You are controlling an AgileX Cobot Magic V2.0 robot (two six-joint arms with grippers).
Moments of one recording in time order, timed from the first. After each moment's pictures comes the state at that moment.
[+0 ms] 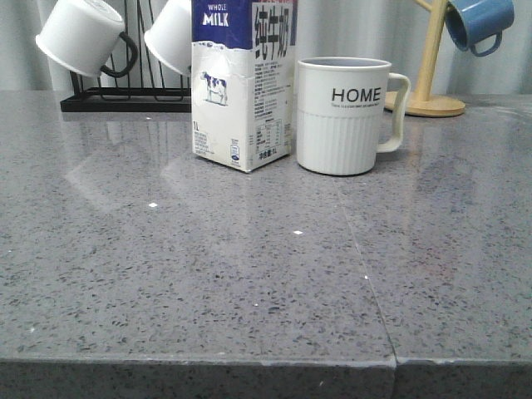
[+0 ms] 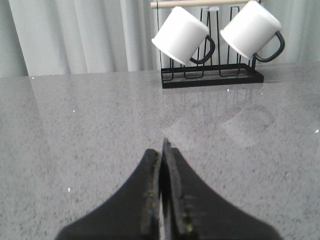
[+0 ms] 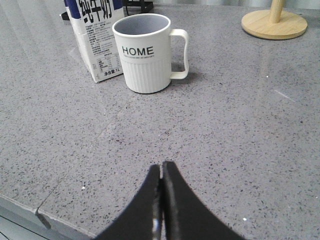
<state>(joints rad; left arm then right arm) -0.03 0.00 -0.07 -0.07 0.19 0.11 0.34 0.09 -0.37 0.08 0.63 0.02</state>
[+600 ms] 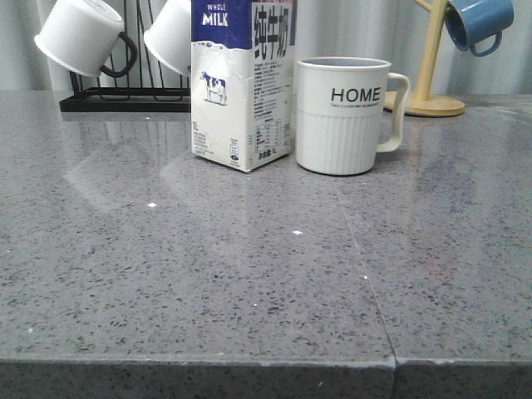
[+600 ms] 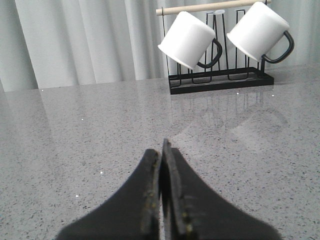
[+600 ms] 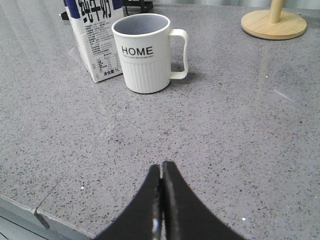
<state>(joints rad) -0.03 0.00 -0.01 -0.03 0.07 0.11 0.34 0.09 -0.37 0.08 0.63 0.02</state>
